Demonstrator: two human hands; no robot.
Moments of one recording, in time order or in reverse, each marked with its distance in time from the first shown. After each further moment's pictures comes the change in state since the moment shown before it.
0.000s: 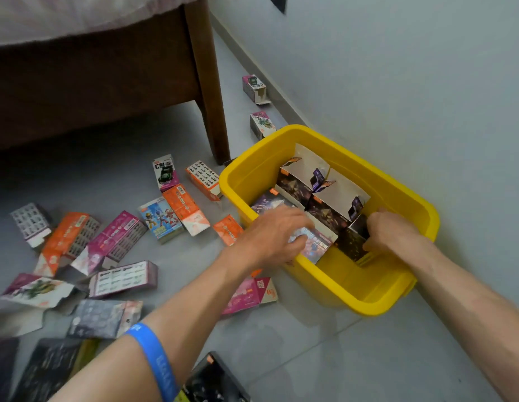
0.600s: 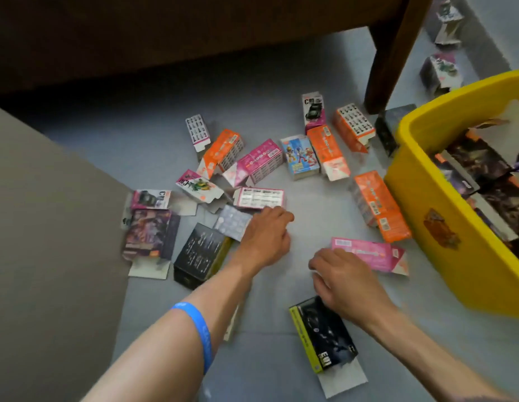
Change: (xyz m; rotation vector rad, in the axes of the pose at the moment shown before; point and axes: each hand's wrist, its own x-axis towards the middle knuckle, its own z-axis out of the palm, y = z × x) left_hand -0.252 -0.114 0.006 0.214 0.058 -0.739; right_hand -0.157 -0.264 0.079 0.344 0.331 -1.079
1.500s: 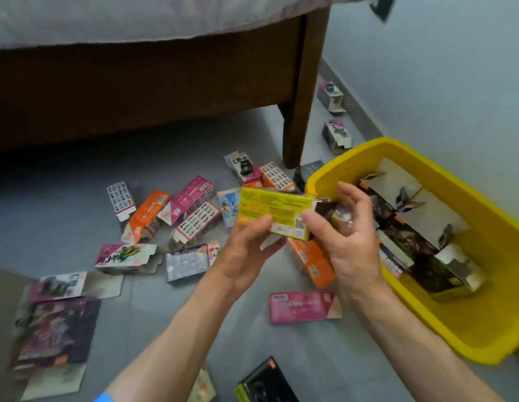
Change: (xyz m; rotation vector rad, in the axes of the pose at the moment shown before) left_hand 0.062 0.098 -0.078 -1.919 -0.171 -0.202; right_hand 0.048 0.039 -0.131 1.252 0.813 0.485
